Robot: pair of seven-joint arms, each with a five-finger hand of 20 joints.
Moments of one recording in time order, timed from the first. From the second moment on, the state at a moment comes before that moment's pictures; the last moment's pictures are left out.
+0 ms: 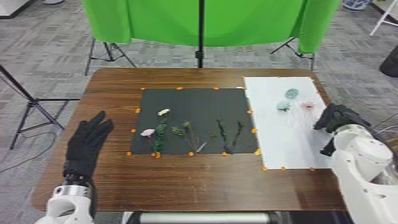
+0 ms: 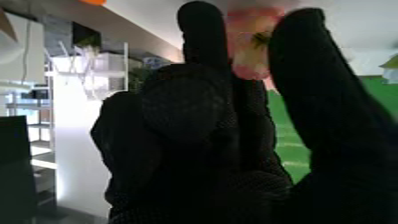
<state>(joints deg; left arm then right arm) 123.4 -69.0 -95.7 -114.4 51.2 6.9 13.3 -94.4 -61.8 93.7 -99.1 -146.6 -18.4 24.5</state>
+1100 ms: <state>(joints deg) 123.2 -68.8 -95.8 -114.3 51.2 6.7 12.5 -64.7 -57.2 53.5 -104.5 -137.5 -7.9 2.3</state>
